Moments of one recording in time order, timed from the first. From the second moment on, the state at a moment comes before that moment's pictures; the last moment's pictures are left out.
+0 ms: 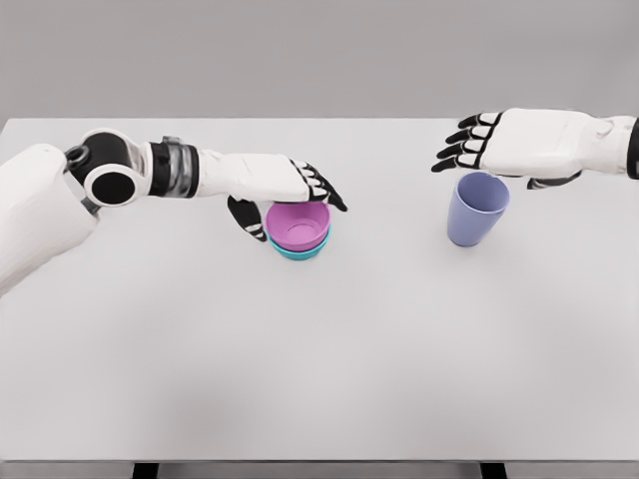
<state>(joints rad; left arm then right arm) -0.97 0.55 -1.00 -1.37 -0.25 -0.48 -0.61 -0.87 -0.97 0.74 -1.63 0.44 -0.61 0.61</state>
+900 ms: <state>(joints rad) -0.42 0.95 -0.37 -1.40 0.17 -0.61 -0.61 -0.93 -0.87 0.88 -1.42 0.44 -0.61 0.61</state>
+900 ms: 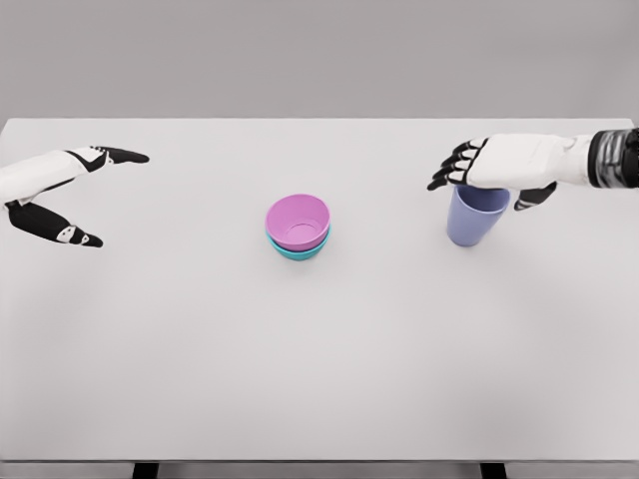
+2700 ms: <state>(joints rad) -0.42 0.90 -0.36 -1.38 0.17 -0.61 -0.61 -1.09 -0.55 0.90 -1.34 0.44 -0.61 0.61</state>
